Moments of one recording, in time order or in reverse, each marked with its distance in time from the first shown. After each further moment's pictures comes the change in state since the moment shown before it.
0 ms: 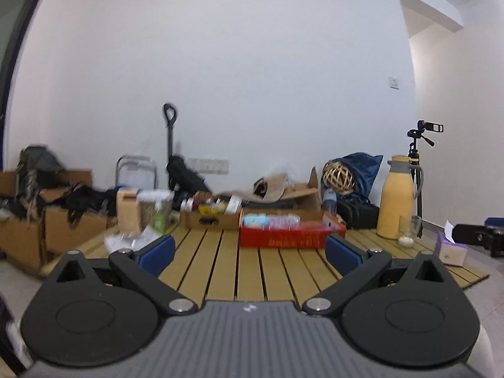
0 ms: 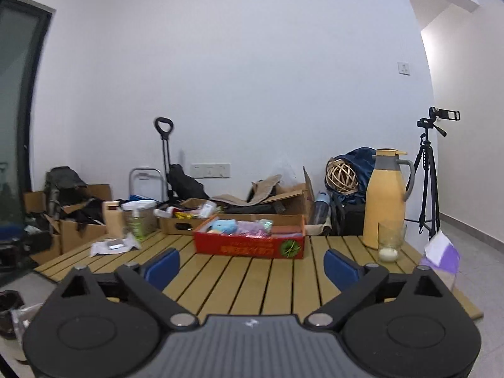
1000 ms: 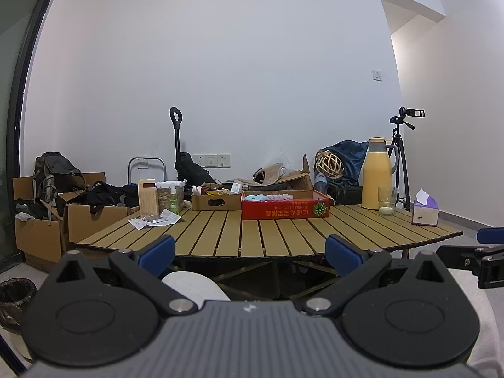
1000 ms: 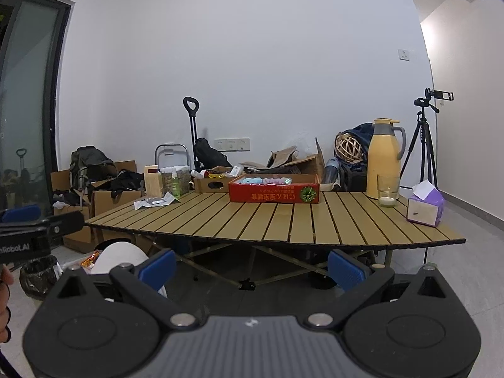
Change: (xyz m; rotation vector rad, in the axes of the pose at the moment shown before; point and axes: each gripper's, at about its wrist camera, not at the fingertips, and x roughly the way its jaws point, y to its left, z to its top) left arm -0.150 -0.009 -0.062 0.070 -0.021 0.002; right arm -0.146 0.049 -0.085 0.015 0.070 0.034
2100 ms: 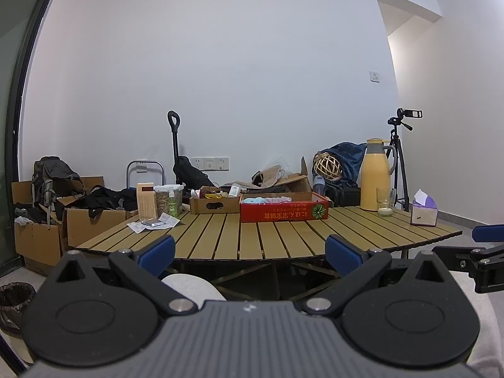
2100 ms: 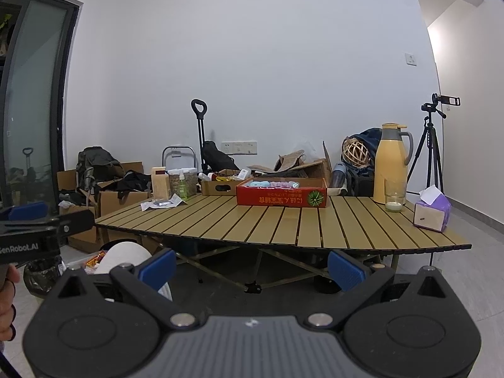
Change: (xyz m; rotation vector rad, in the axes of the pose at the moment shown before) left arm 0.000 0.000 0.001 0.011 -0.013 -0.007; right arm 0.001 0.000 -0.001 -0.022 -0.023 0.031
